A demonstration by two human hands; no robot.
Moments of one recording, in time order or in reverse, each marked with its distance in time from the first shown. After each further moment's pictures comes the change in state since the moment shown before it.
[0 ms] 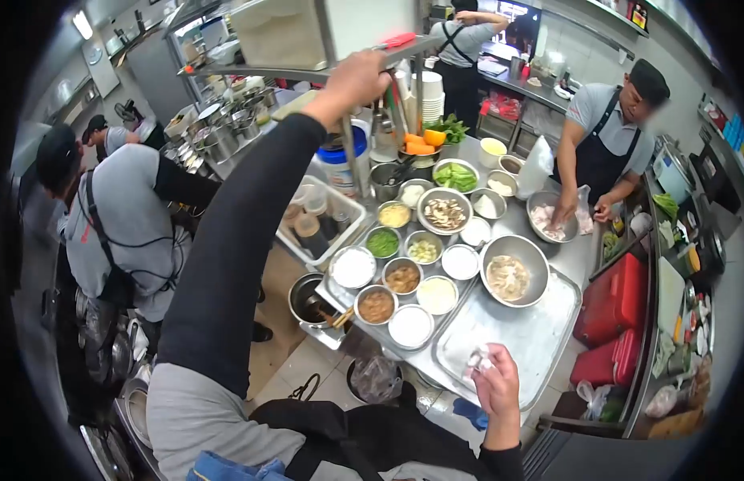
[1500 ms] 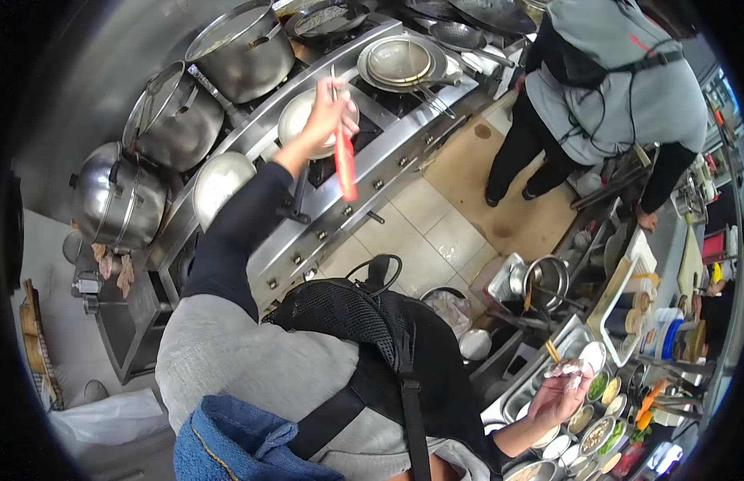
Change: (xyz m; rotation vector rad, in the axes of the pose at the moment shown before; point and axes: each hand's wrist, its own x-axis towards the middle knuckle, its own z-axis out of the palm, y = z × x) left_hand -0.873 0.127 -0.436 -0.210 1.085 -1.602; right_hand 0.061 0.131 0.200 -0.055 -1.069 0.437
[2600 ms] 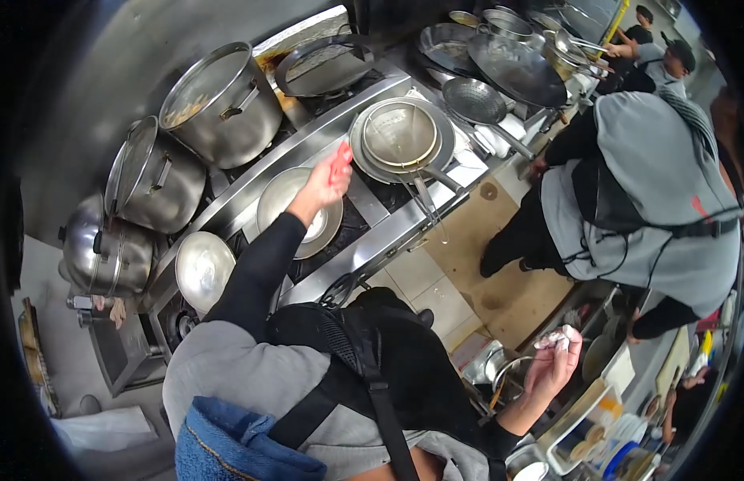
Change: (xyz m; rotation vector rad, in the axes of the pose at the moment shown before) left_hand 0.248 -0.125 -0.052 -0.974 0.037 -0.674; right_hand 0.341 0.163 0.150 0.067 -0.167 0.152
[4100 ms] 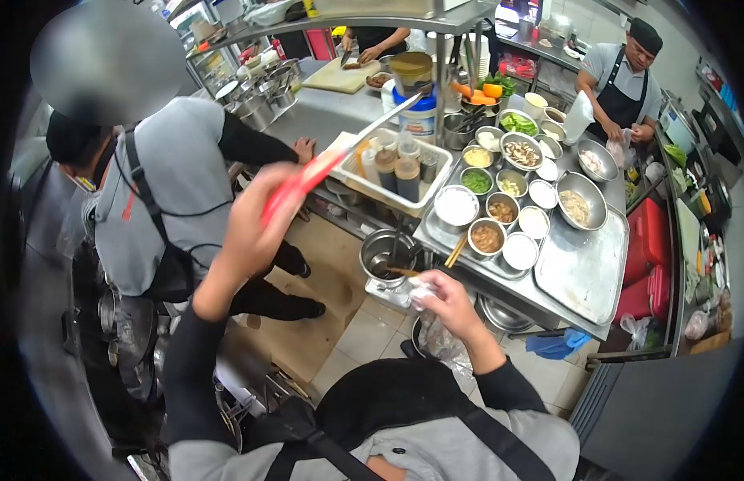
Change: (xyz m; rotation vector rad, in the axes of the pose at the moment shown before) left_hand -0.200 -0.453 0.489 0.967 -2.124 0.758; right_hand -0.293 -0.030 -0.028 -0.338 0.908 -0.329
